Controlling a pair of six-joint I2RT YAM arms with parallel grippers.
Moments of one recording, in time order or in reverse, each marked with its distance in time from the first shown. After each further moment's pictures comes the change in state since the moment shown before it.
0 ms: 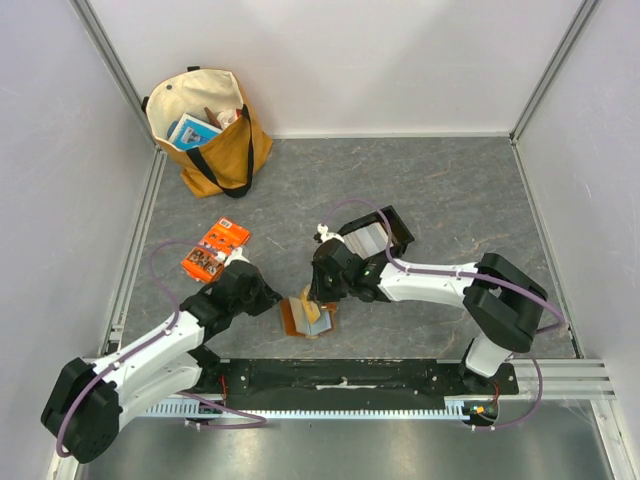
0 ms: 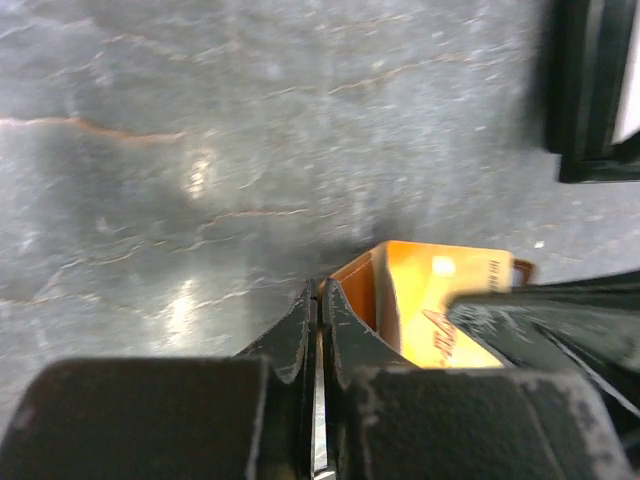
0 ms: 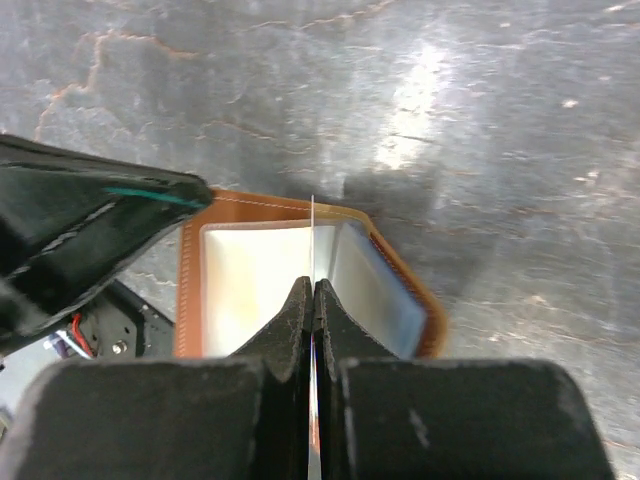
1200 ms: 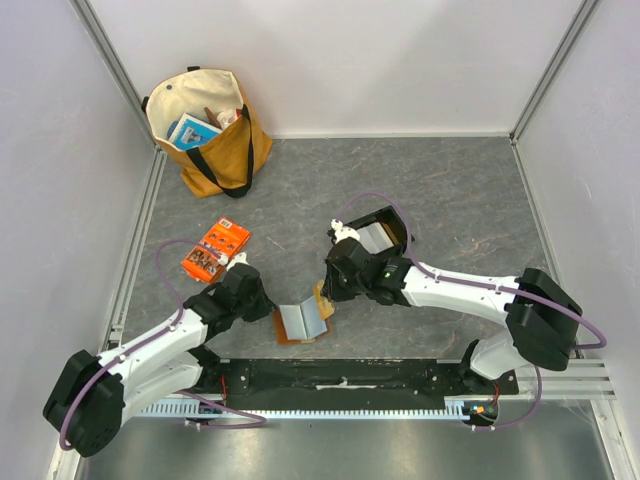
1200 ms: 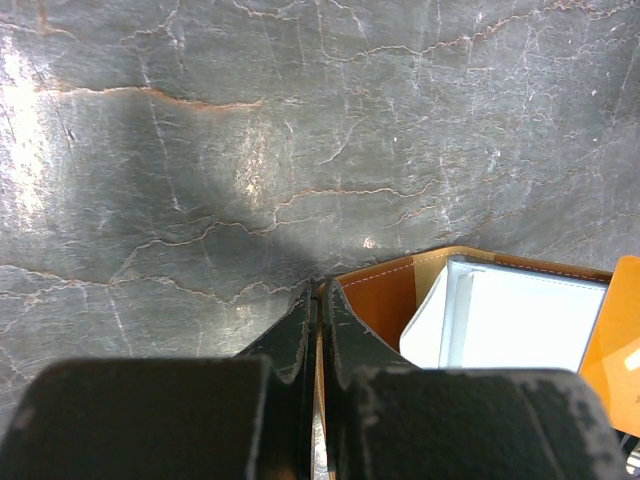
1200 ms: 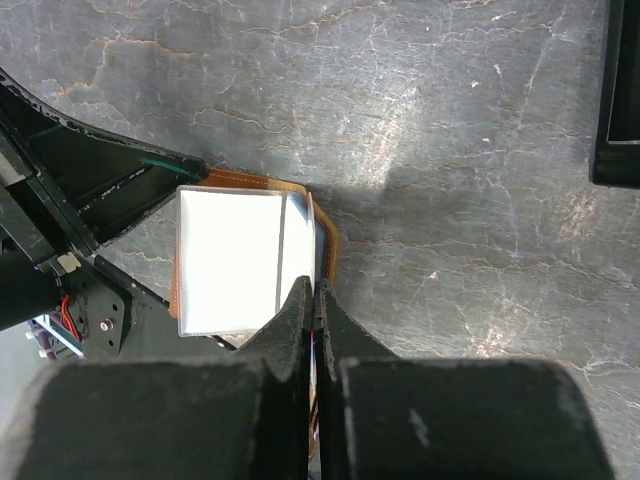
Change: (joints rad) left arm -0.001 0.048 -0.018 -0.086 -0.030 0.097; right arm 0.009 -0.183 -0.039 -0.114 0.095 -0.045
